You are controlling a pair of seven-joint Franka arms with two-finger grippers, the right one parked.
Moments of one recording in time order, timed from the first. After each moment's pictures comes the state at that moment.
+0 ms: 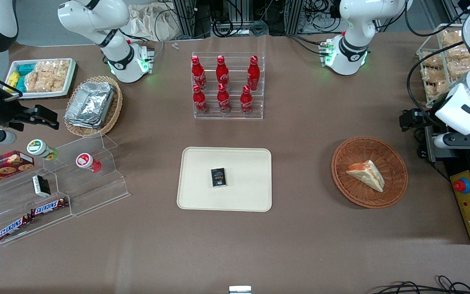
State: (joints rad) arm 0.09 0.08 -0.20 -1.55 0.06 1.61 -0.05
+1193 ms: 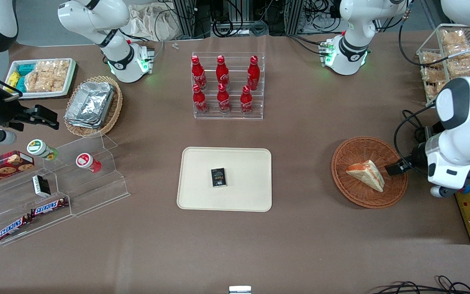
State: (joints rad) arm 0.13 0.29 -0.18 -1.69 0.06 1.90 -0.56
